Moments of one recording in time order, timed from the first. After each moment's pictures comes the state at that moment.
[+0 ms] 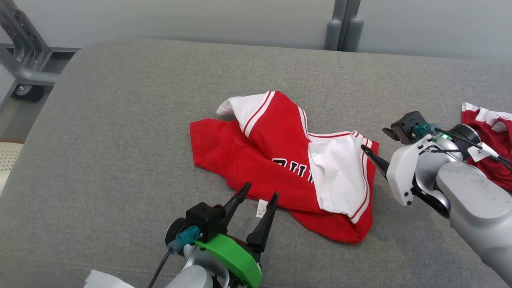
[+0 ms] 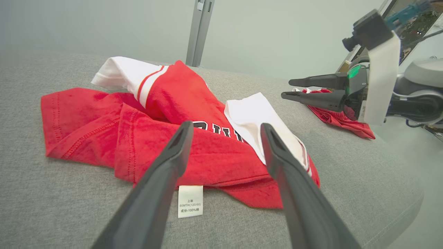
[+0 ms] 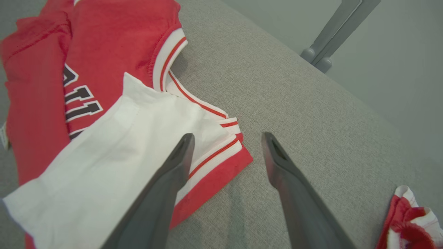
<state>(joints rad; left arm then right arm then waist) -0.22 0.05 -0.74 0.24 -0.60 0.02 -0.25 -0.61 -0.44 0.86 0.63 0.46 0.12 0.04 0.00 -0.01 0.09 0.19</state>
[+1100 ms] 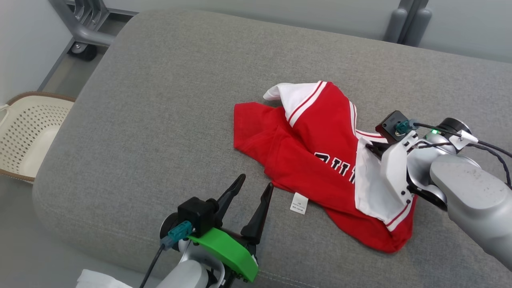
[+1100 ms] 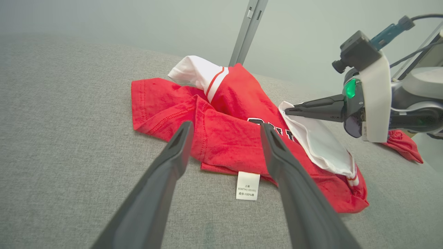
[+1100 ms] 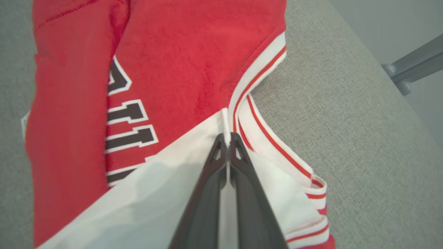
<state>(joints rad) -0.23 0.05 -0.71 0.22 -0.60 0.02 -0.25 -0.70 -0.47 1.07 0.63 0.54 0.13 0.14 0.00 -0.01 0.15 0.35</state>
